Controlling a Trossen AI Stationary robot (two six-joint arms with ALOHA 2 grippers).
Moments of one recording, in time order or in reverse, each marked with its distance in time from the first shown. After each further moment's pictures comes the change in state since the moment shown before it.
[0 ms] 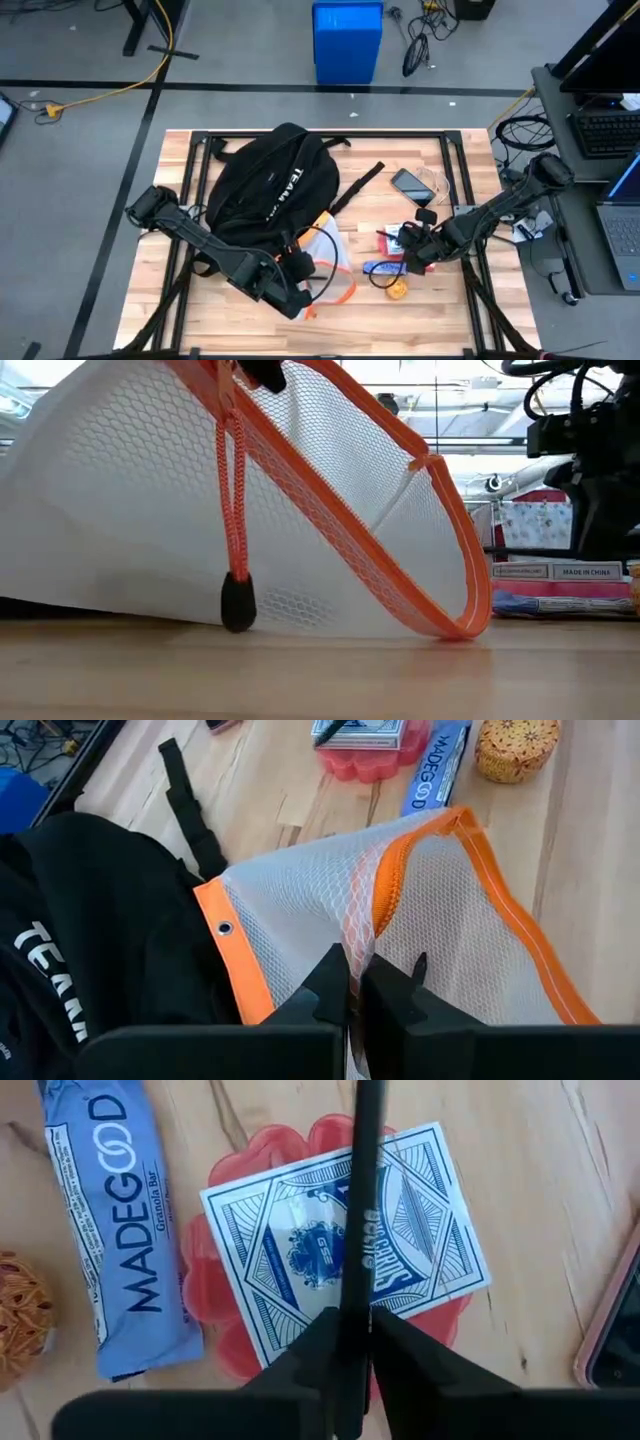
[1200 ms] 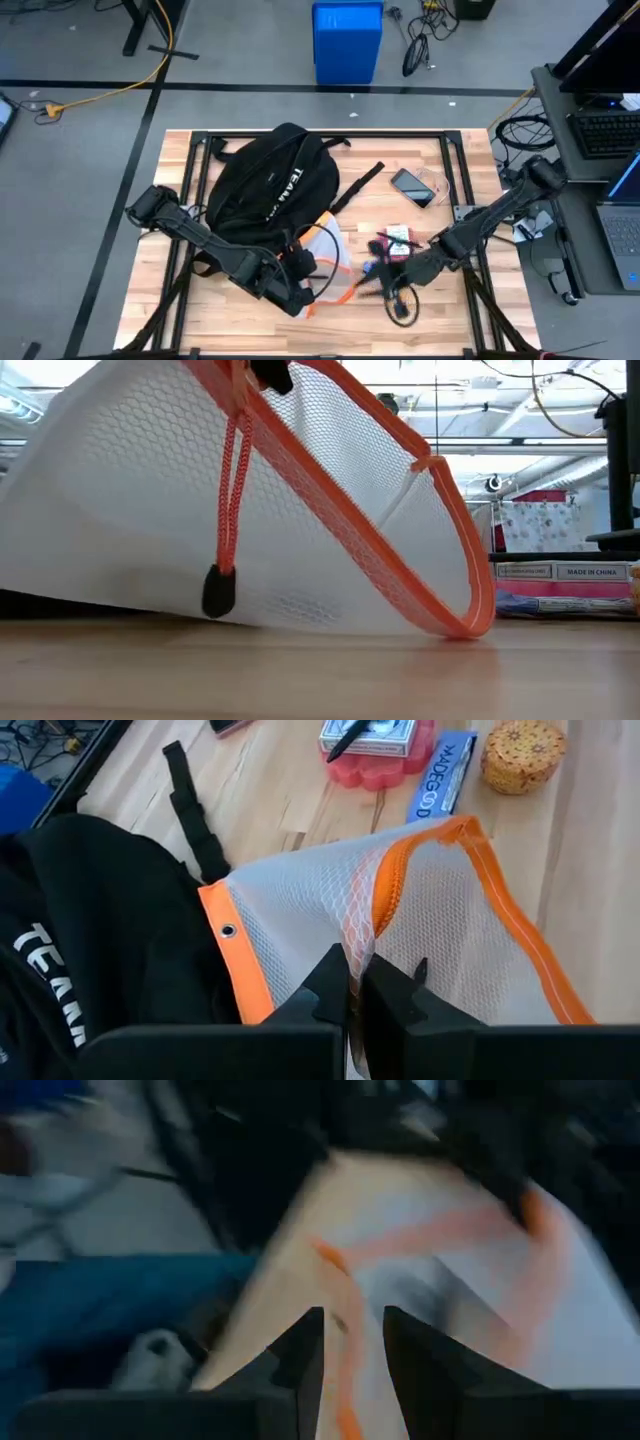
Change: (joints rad) left arm 0.013 0.000 0.000 0.020 -0.003 0.001; right arm 0.088 0.146 0.237 0.915 -0.144 -0.604
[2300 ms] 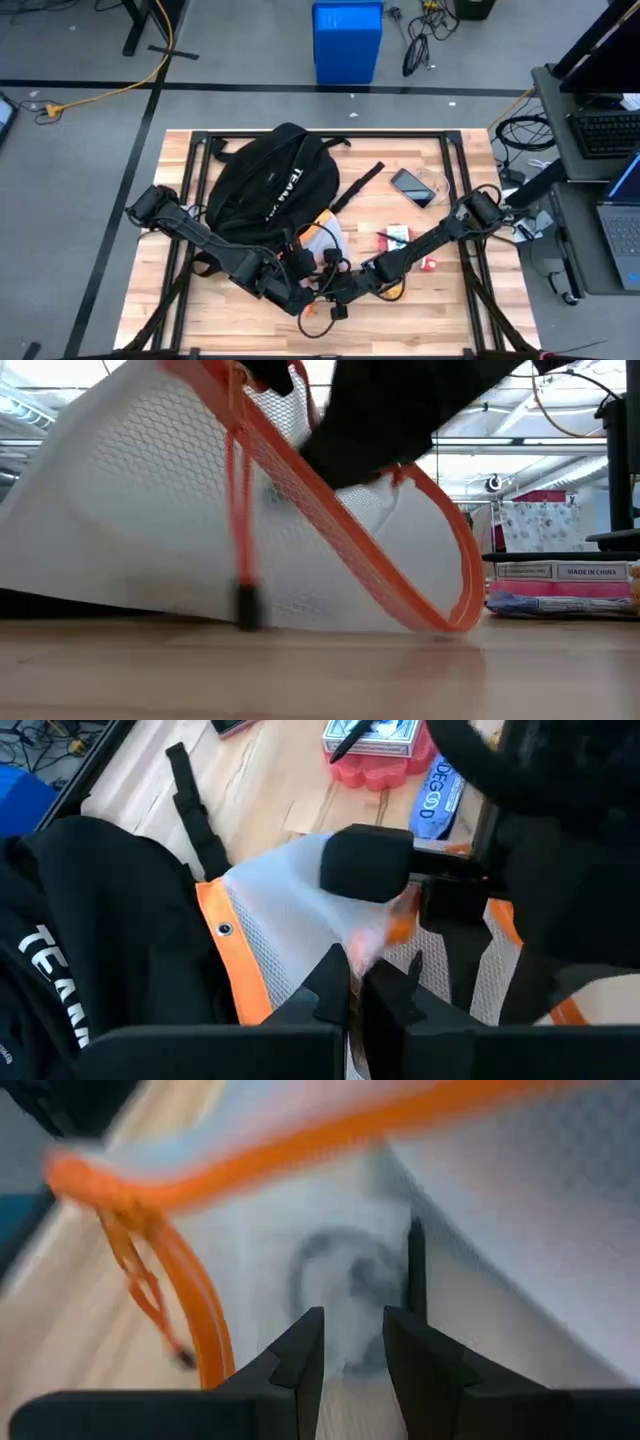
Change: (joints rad) left arm 0.000 0.000 0.000 -0.004 -0.004 0.005; right arm -0.142 0.585 0.316 -0.048 0.145 0.043
